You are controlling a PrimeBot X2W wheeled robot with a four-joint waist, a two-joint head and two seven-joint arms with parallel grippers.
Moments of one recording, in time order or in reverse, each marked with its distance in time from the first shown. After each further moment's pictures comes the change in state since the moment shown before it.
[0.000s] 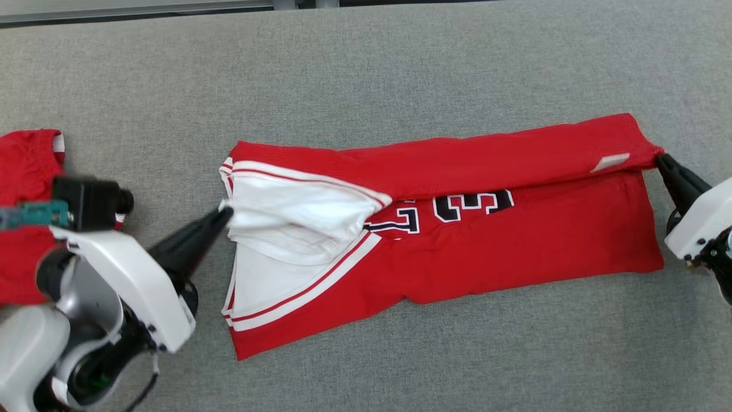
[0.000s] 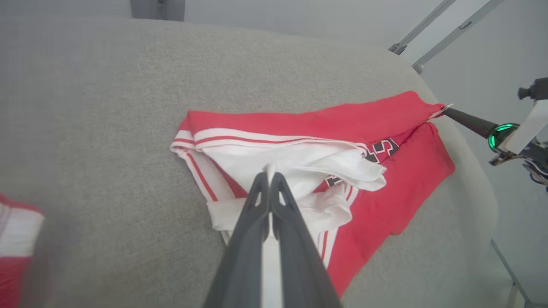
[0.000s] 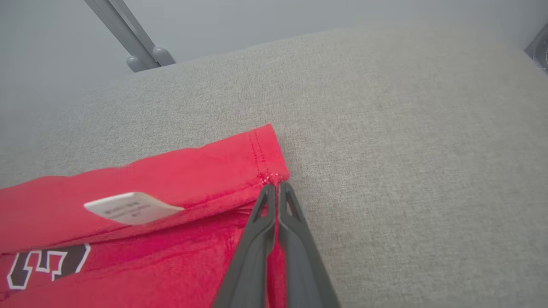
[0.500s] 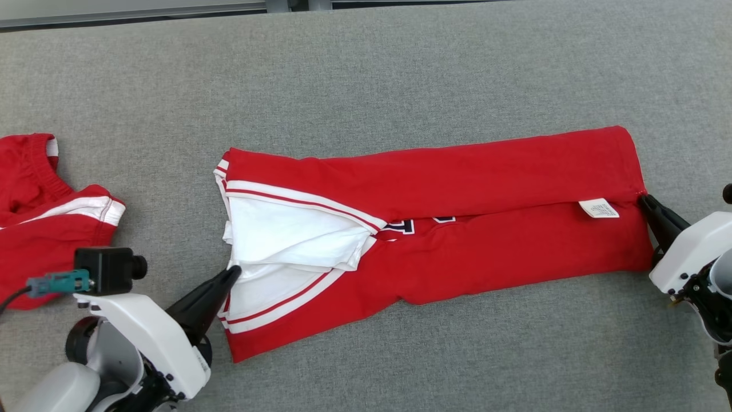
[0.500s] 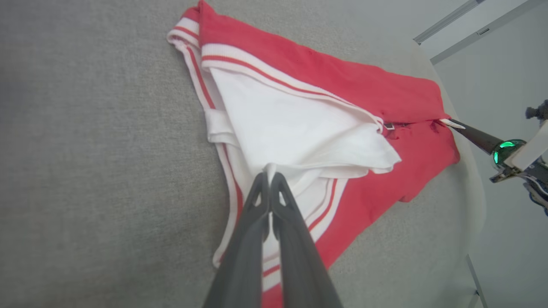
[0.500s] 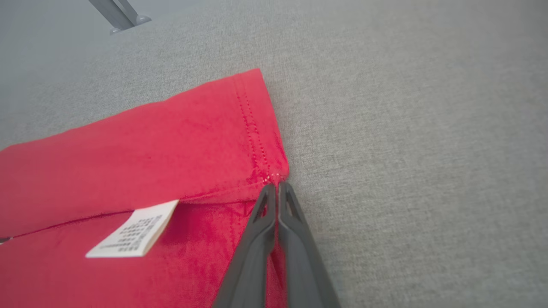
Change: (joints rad) left arm 0.197 -0.030 -0.005 0.012 -0.040 0.025 -0.105; right arm 0.120 0.059 -0.065 -0.054 -0.036 0.000 0.048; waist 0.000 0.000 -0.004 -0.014
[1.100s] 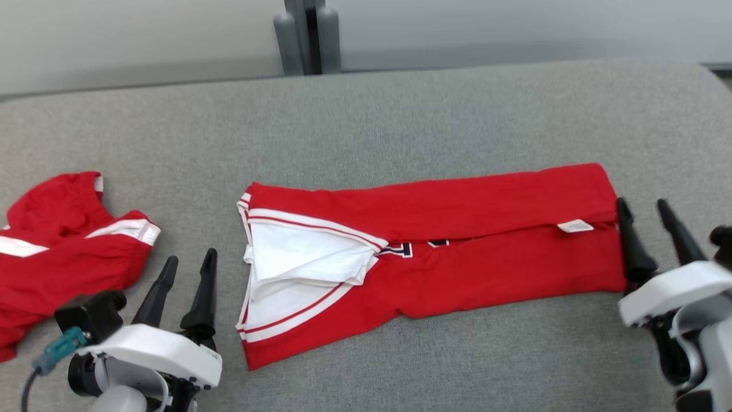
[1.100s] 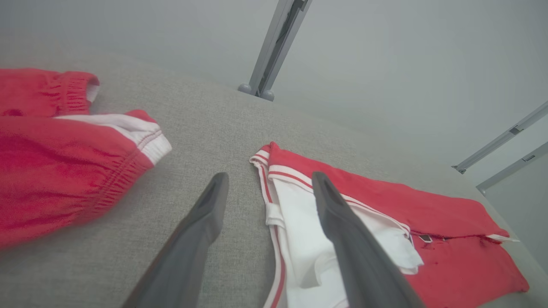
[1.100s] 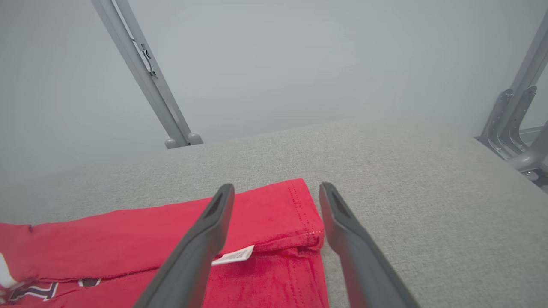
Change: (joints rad) left arm 0.068 -0.235 0.052 0.262 0.172 0.086 -0.456; right arm 0.108 0.113 -0.011 -0.014 -0.174 0.000 -0.435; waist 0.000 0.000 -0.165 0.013
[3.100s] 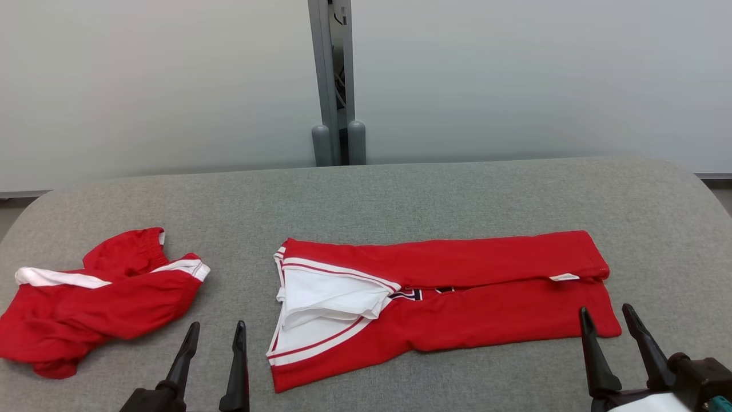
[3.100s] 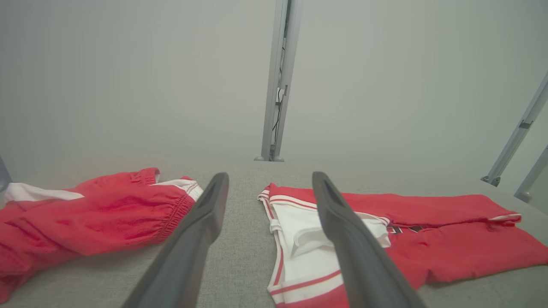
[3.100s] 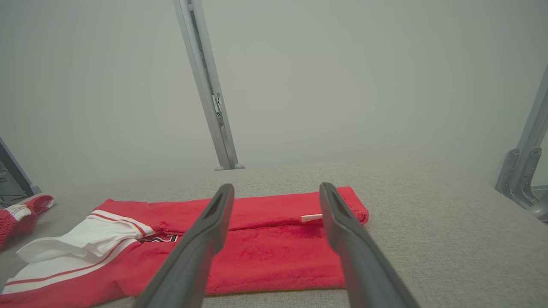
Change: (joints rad) left arm 0.314 -0.429 0.419 0.051 0.780 -0.253 -0.040; right arm 0.392 0.149 -0.026 -0.247 -0.208 0.000 -0.135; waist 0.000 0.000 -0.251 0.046
